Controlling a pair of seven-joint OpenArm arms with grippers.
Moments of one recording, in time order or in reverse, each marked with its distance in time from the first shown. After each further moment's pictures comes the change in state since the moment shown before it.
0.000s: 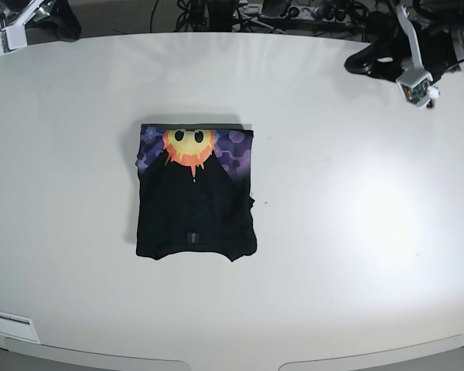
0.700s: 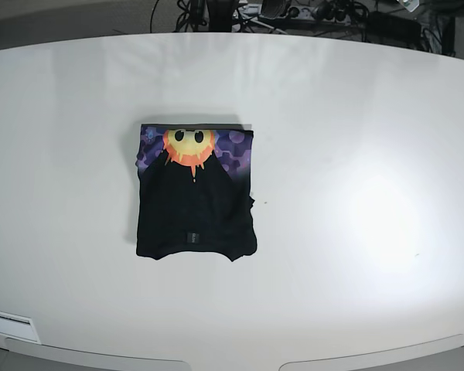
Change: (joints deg) left arm 33.5 10.3 -1.2 -9.2 -0.2 -0.4 1.1; right arm -15.8 1.8 -8.4 -16.5 -0.1 1.9 -3.8
